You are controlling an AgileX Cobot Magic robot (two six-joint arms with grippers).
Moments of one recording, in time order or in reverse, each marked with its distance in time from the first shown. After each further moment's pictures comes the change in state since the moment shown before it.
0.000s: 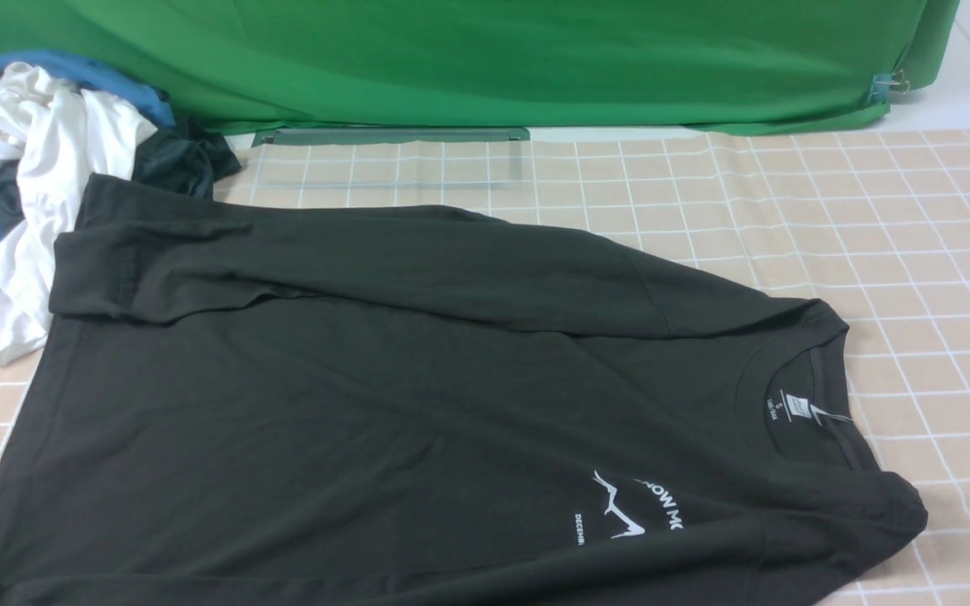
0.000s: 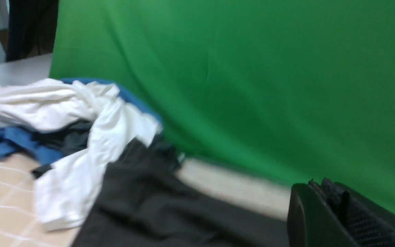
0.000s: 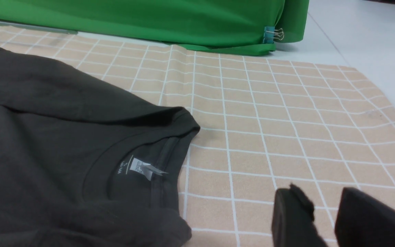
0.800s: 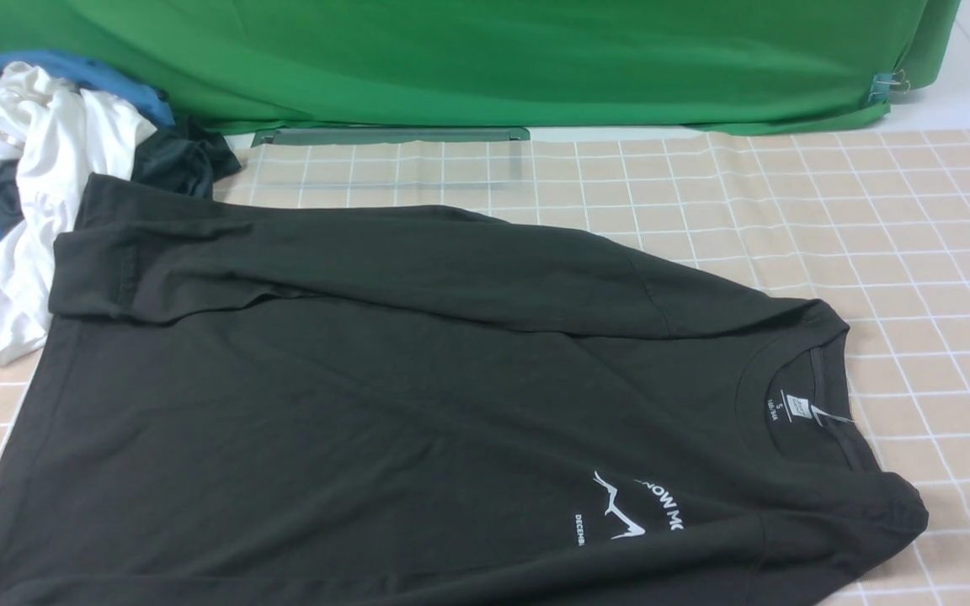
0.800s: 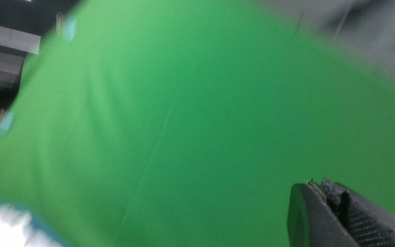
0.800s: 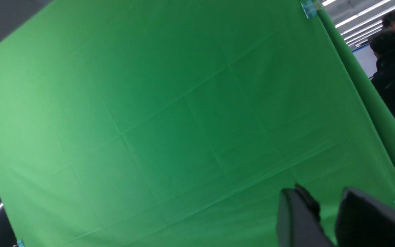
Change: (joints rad) right arm 0.000 0.002 -0.043 0.023 -0.568 0.568; left arm 0.000 0.164 -0.429 0.198 0.136 -0.289
